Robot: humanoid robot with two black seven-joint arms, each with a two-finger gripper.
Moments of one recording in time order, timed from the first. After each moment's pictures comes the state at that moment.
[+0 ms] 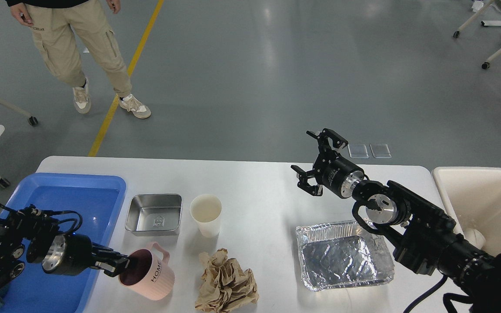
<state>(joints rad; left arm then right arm) -0.49 0.71 -0.54 -1.19 2.02 -0.55 -0.54 0.70 -0.12 0.68 0.72 -0.03 0.28 0.04</state>
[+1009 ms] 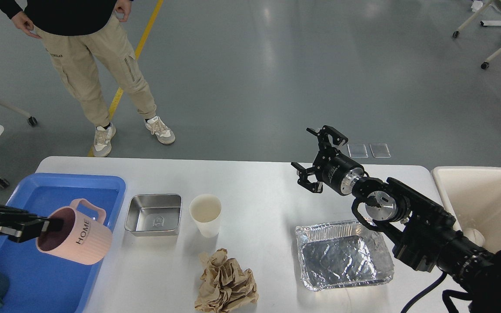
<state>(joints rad) -0.49 1.24 -0.65 -1.43 1.78 -0.55 -0.65 0.72 -0.12 0.68 0.72 -0.03 0.28 0.04</state>
